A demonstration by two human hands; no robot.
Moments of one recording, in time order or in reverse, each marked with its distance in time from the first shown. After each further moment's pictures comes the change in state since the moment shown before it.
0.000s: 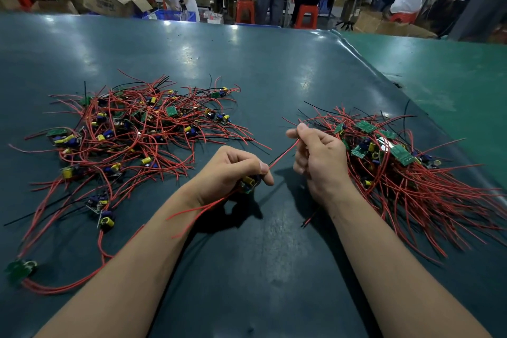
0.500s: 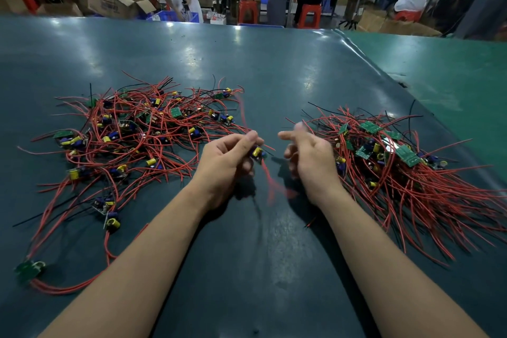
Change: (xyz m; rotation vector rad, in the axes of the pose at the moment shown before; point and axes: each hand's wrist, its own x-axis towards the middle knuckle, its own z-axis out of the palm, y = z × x) left_hand 0.012 -0.007 0.001 -0.296 0.377 0.021; right_hand 0.003 0.010 0.008 -0.294 -0.045 -0.040
